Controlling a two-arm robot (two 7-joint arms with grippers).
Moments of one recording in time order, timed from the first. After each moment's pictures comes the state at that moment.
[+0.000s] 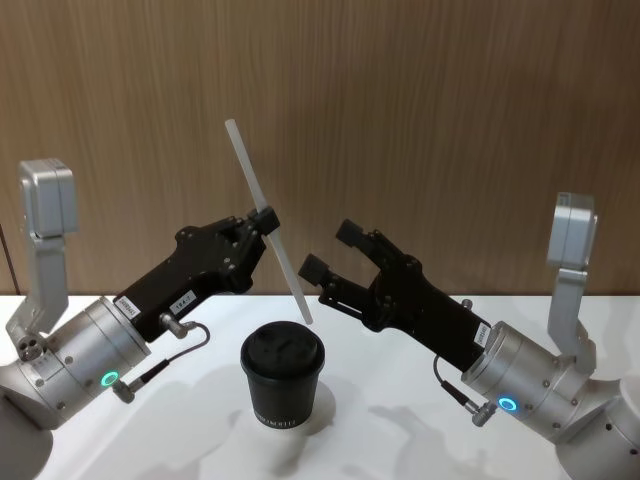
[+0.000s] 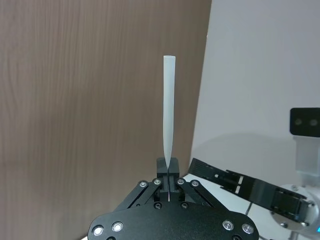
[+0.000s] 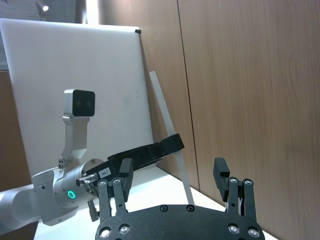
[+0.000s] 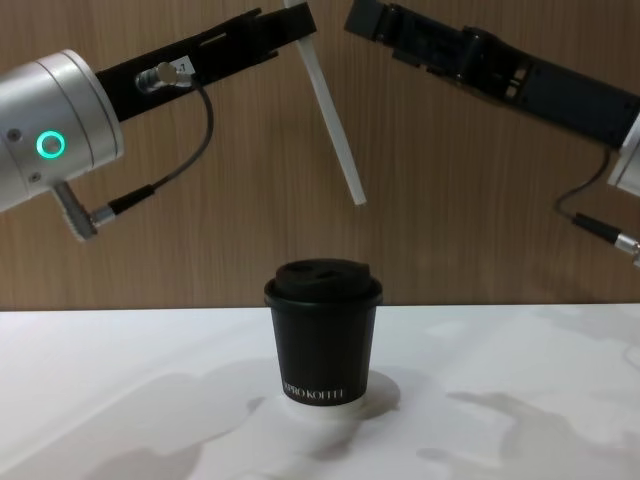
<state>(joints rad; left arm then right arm) -0.43 0.43 0.45 -1.55 -0.87 -0.08 -0.53 0.37 0.27 -0.31 -1.48 0.70 0.04 0.80</state>
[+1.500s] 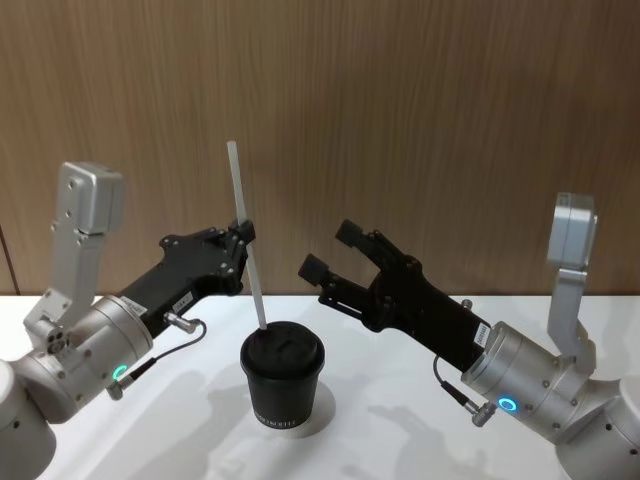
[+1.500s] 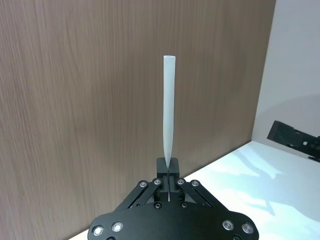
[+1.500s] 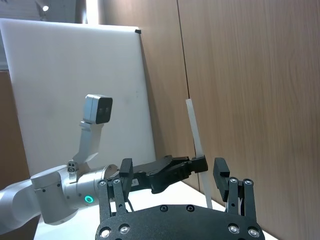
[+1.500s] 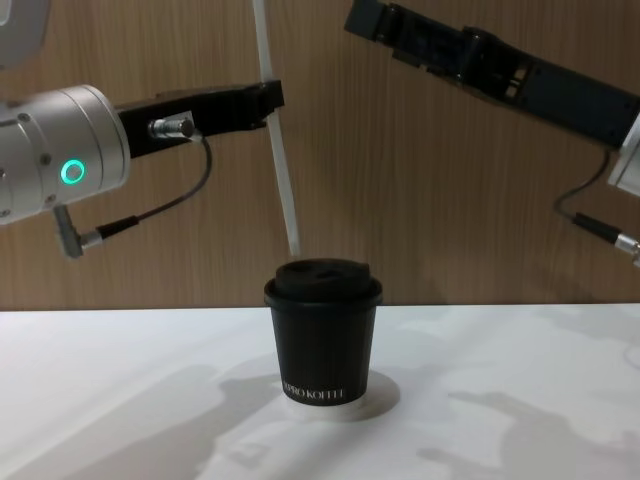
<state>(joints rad) -0.44 0.42 0.45 -1.55 -0.64 0.02 -0.28 0.37 0.27 -0.31 -1.48 0.70 0.04 0.80</state>
